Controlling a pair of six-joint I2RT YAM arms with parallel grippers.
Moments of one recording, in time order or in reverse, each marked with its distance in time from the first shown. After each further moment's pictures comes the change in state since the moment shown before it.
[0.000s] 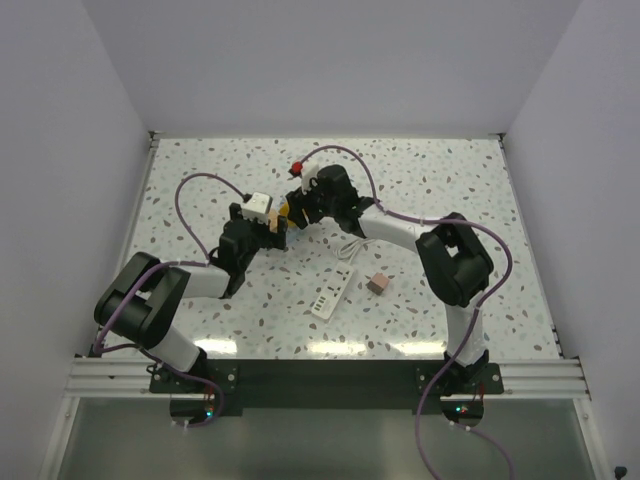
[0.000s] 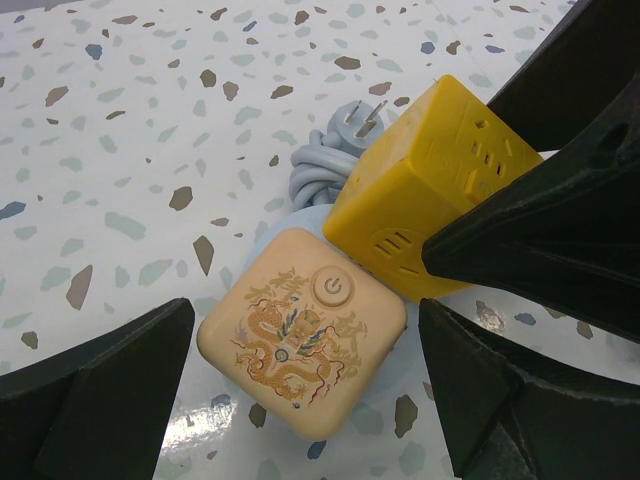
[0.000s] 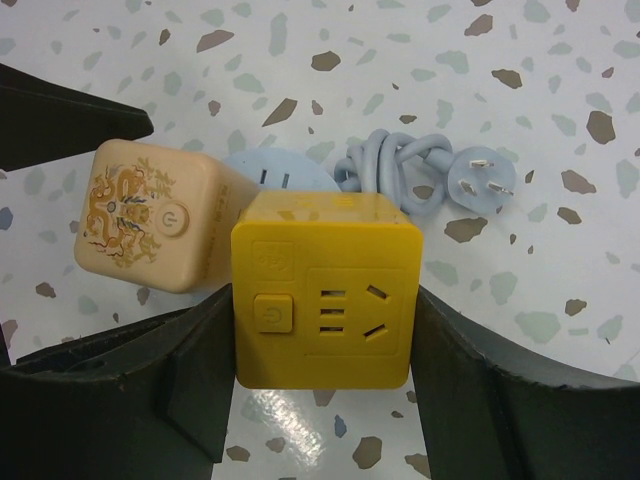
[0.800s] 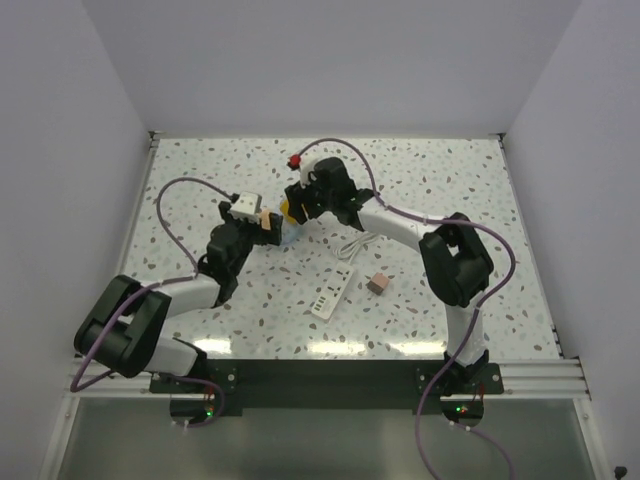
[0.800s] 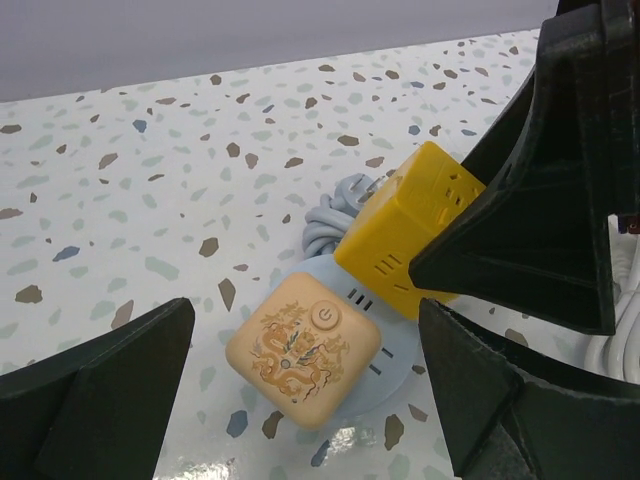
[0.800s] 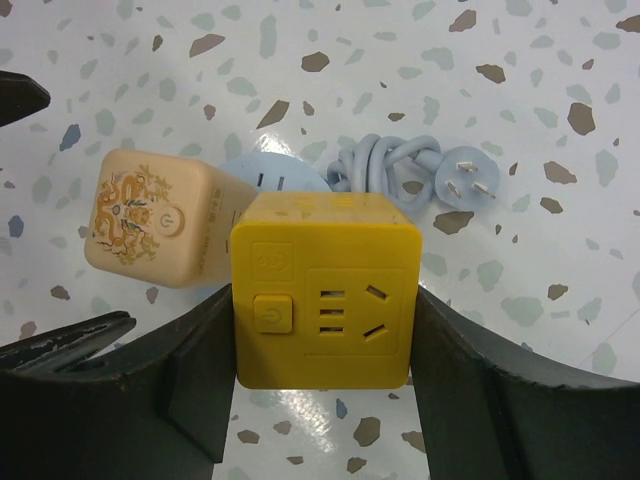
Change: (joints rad) left arm 0.002 -0.164 -0.056 0.031 -0.015 -0.010; right arm 0.003 -0.003 0.082 -0.127 0.030 0.017
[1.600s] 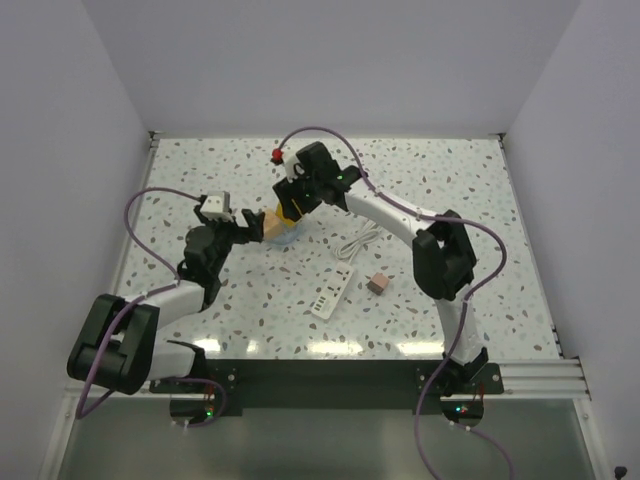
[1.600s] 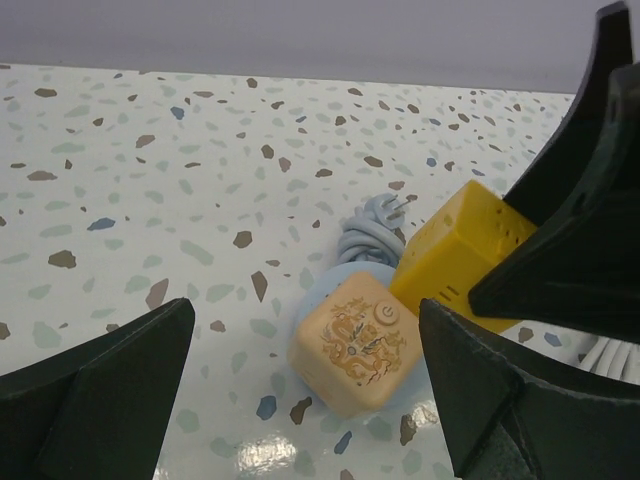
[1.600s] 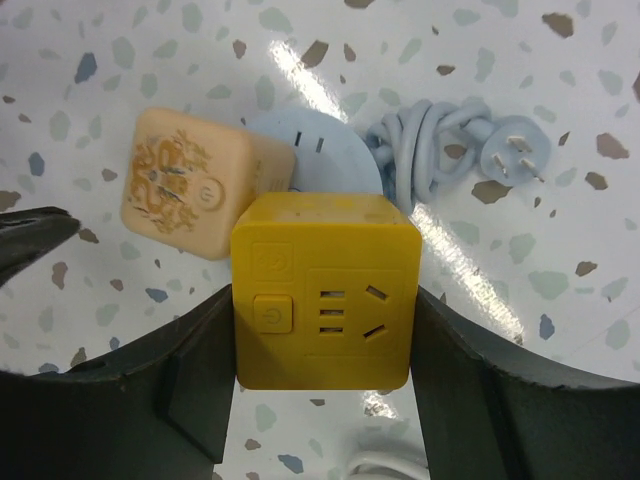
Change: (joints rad) left arm 0.178 -0.111 -0.074 0.000 0.132 -0.161; right arm 0.029 0.098 0.370 -0.458 -0.014 -0.051
